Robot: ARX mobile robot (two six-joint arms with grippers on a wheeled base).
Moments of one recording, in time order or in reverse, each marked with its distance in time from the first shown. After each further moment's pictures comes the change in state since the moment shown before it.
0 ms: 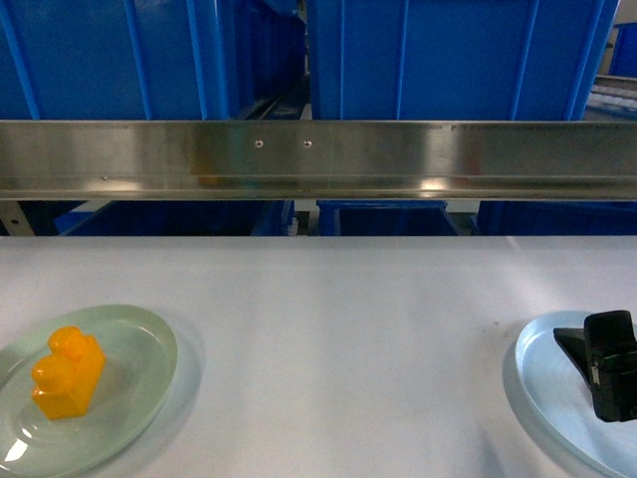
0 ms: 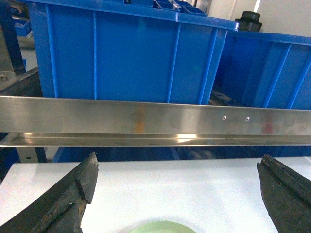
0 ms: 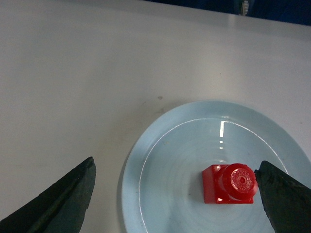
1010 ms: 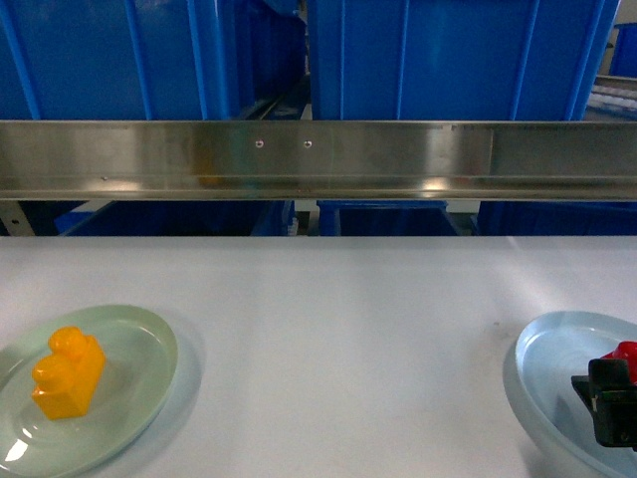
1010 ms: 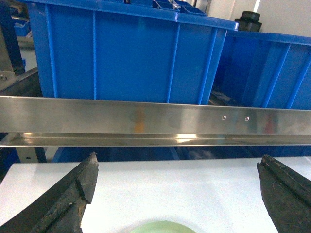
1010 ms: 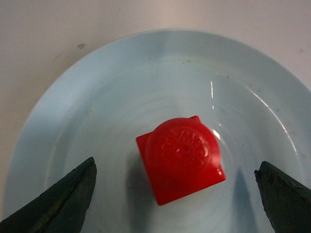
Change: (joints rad) left arm 0.000 0.000 0.000 0.000 0.000 0.000; right arm -0.128 0.323 0.088 0.114 -0.006 0.037
